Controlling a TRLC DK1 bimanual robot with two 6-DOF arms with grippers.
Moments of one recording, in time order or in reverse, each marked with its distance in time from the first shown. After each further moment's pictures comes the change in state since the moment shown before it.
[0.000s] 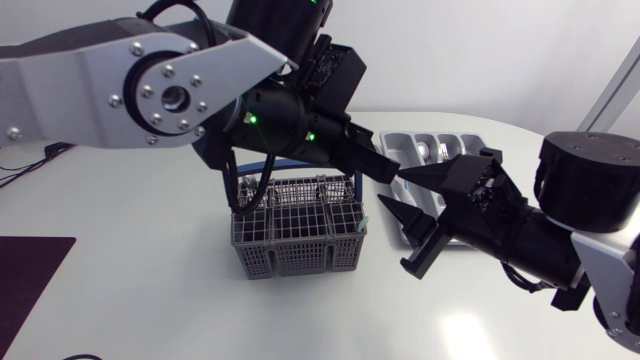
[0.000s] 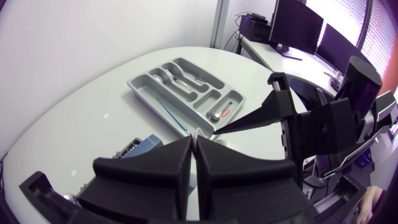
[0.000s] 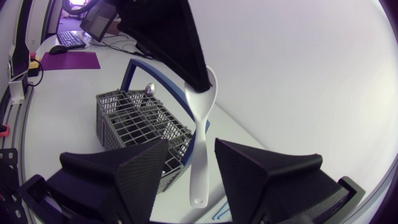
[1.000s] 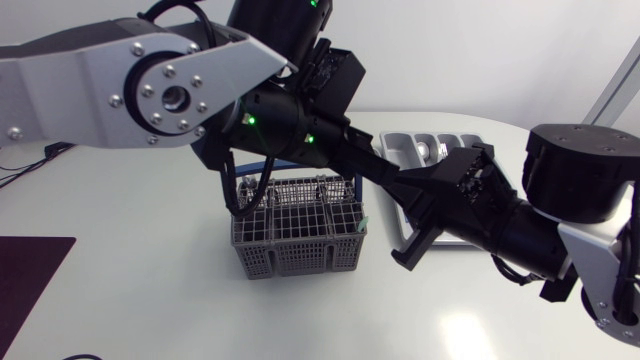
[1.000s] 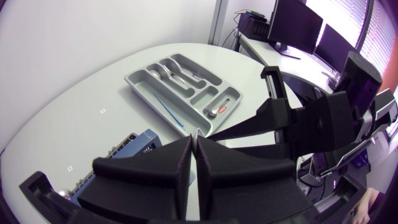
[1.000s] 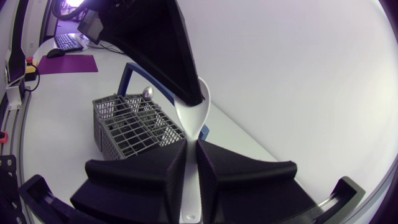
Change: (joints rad) left arm 0.000 0.000 0.000 -0.017 0.018 -0.014; right arm 0.019 0.050 0.026 0.033 0.021 0.019
